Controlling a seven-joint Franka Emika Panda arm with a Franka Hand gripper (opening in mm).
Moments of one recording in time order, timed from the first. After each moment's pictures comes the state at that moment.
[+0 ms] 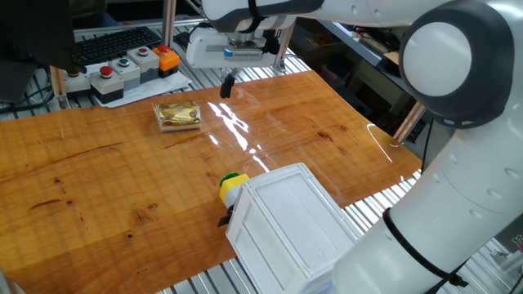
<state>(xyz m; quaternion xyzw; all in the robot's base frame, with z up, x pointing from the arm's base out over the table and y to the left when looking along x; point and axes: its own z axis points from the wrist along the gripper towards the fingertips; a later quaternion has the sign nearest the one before) 0.534 0.000 0.296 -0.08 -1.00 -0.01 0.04</state>
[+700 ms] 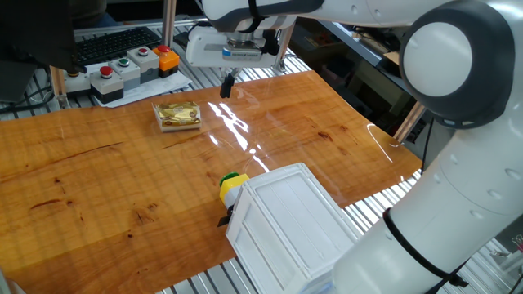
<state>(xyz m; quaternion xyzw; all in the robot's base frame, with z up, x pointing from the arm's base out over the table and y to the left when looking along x) 0.534 0.000 0.296 -0.11 -0.99 -0.01 0.03</state>
